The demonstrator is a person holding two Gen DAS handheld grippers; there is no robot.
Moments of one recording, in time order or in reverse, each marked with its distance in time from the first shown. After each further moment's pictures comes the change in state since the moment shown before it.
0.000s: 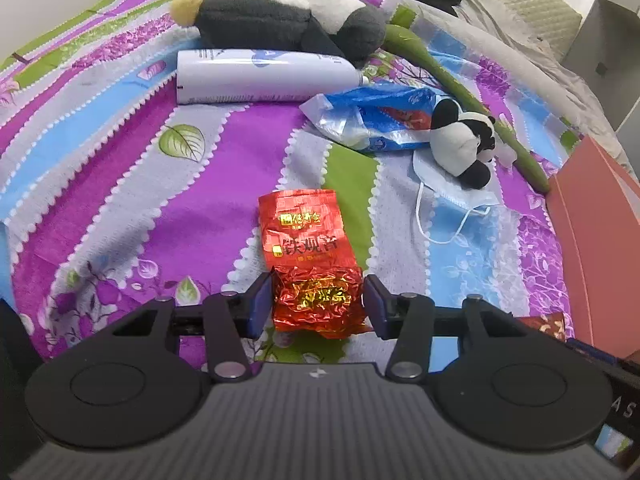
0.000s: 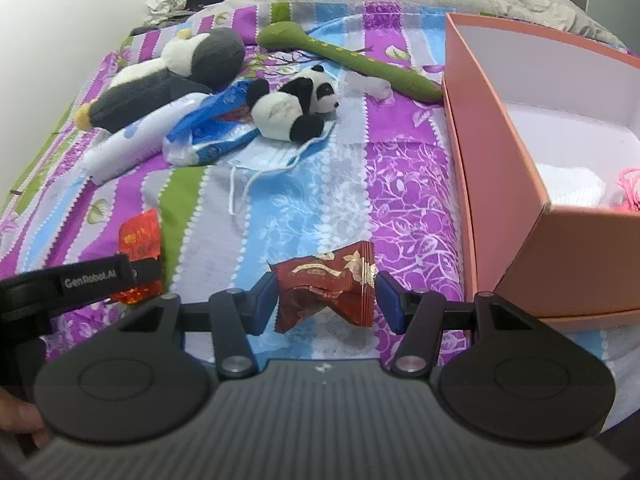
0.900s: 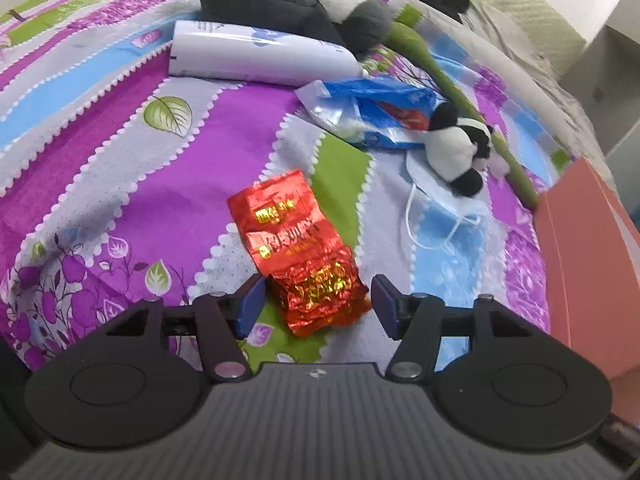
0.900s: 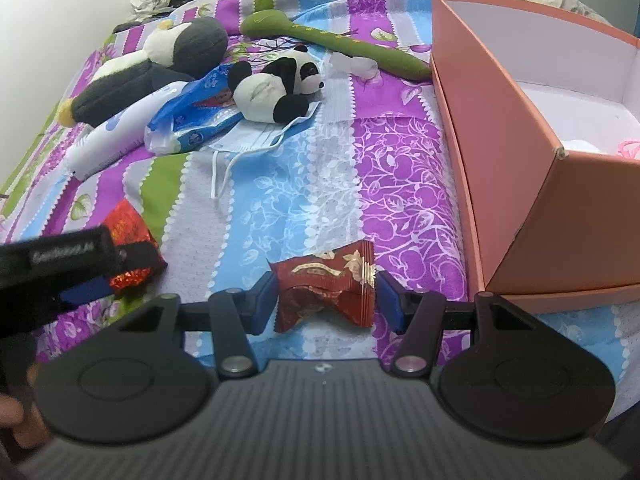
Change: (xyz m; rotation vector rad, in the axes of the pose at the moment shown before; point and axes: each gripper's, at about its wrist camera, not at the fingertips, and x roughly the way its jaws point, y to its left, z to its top) left arm 0.018 0.003 0.000 -0.108 0.022 -0.060; right arm 0.017 -0.003 -0.014 0.036 0.019 -0.032
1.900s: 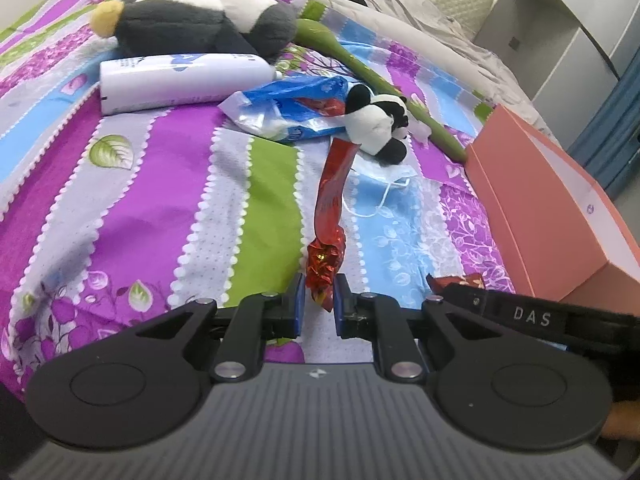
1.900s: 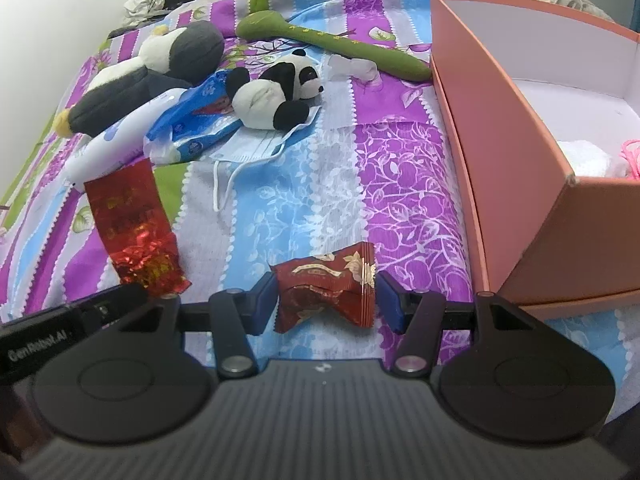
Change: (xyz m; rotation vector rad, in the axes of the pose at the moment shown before) left arm -0.030 0.004 -0.009 0.235 0.007 -0.192; right arm 0.001 0.001 0.009 0.030 0.011 0.004
